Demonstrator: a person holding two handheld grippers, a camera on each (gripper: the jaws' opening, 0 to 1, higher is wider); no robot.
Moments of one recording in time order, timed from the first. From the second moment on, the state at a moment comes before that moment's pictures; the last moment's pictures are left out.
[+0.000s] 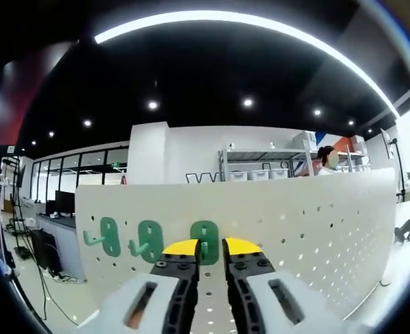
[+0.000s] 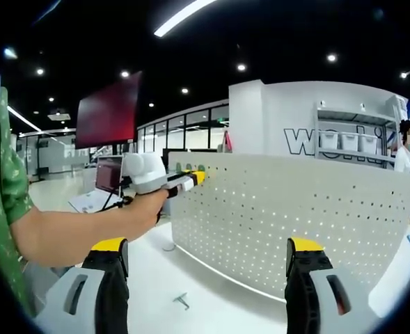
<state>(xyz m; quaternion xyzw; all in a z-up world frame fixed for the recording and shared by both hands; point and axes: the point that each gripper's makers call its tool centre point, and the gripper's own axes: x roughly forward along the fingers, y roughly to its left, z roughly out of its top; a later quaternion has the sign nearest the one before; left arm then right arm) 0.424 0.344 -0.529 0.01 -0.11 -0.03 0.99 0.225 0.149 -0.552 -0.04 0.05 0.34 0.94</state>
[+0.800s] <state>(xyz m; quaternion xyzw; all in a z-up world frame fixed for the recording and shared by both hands) 0.409 0.340 -0.528 -0.01 -0.11 -0.05 0.99 0.218 0.153 -0.548 -0.04 0.05 0.34 0.94</state>
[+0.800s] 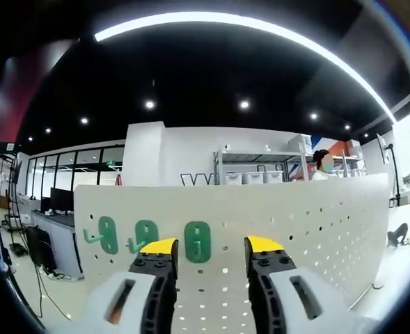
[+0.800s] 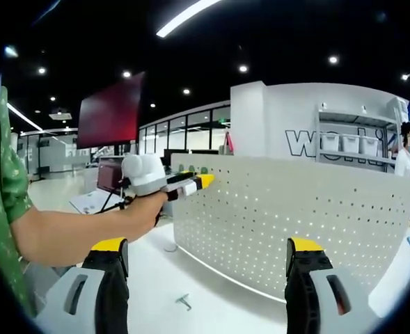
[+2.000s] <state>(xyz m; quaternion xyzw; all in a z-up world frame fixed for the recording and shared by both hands) 0.316 0.331 -0.509 0.00 -0.10 -0.09 0.99 0.181 0.154 -0.536 -0.04 0.03 0.34 0.94</state>
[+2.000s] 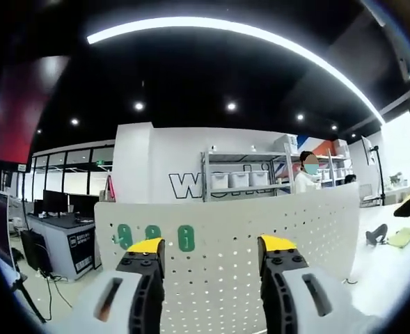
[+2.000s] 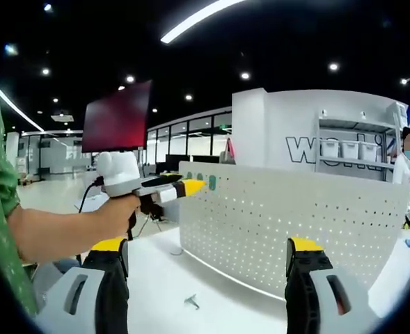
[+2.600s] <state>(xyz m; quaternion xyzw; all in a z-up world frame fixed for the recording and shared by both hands) 0.243 0.328 -0.521 0.00 -0.08 -0.12 0.99 0.160 0.152 -0.540 -0.04 0.03 0.34 0.94</state>
